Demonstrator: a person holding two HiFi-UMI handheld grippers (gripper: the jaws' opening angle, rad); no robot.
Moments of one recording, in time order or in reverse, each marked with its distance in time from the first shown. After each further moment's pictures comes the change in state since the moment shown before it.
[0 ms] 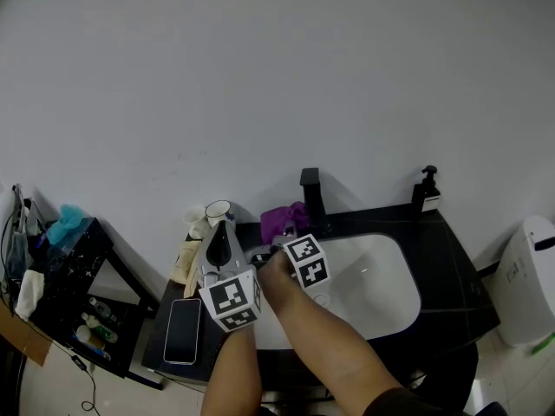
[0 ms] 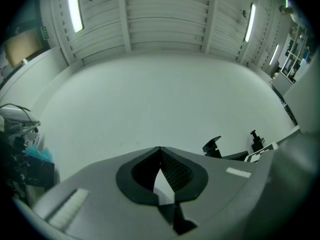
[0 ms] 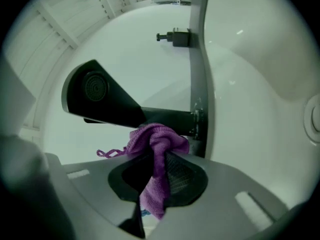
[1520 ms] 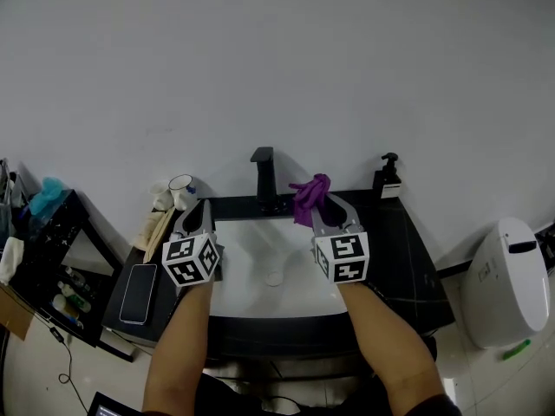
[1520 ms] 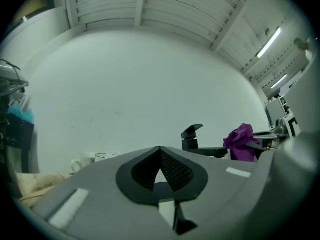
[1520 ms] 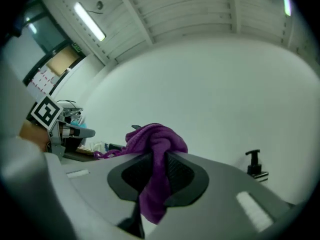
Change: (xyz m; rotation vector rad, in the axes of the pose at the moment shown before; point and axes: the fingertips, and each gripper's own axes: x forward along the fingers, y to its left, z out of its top) left arm 0.006 -0.054 -0.056 -0.204 0.203 -0.160; right arm -0.093 0.065 0.163 -1.552 0.122 0.424
